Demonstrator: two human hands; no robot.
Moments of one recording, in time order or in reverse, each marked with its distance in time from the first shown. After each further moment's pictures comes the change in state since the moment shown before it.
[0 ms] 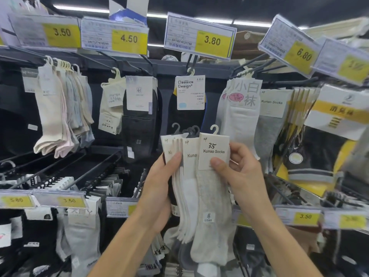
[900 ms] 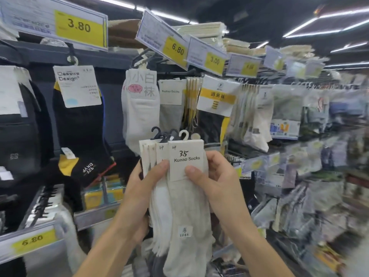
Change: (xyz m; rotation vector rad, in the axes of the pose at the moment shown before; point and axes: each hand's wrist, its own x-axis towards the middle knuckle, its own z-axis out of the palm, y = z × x) left_hand -0.007 -0.052 0.085 -0.124 -0.278 -0.266; right_hand -0.081 -0.055 -0.076 -0.267 0.302 0.044
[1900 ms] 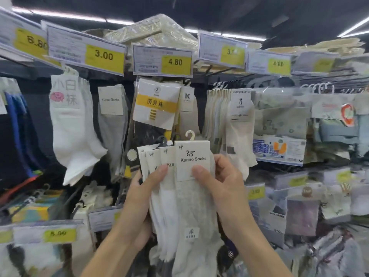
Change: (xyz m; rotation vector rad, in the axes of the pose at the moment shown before) left_hand 0.100 -0.118 0.158 0.009 0.132 0.100; right_hand 0.105 0.068 -0.202 0.191 -0.140 -0.002
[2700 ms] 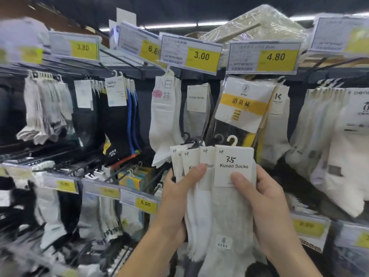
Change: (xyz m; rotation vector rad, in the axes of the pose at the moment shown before) left_hand -0.026 0.026 -0.027 0.014 0.346 0.162; right_hand 0.013 0.029 0.051 0.307 -0.331 0.133
